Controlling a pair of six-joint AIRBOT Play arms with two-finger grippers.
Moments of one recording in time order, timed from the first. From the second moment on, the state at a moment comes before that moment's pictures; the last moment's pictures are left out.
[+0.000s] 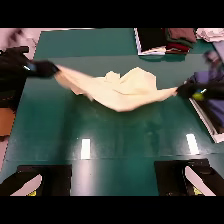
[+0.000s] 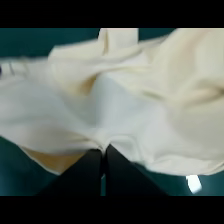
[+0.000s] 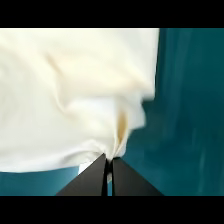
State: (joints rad) left arm -0.07 -1.03 1.33 1.02 -1.03 -1.38; right arm -0.13 -0.81 0.98 -1.15 1.09 1.39
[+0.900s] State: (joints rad) left arm -0.07 -0.86 1.91 1.38 -1.15 -1.54; right arm -0.44 -0.93 1.97 -1.12 1.42 1.41
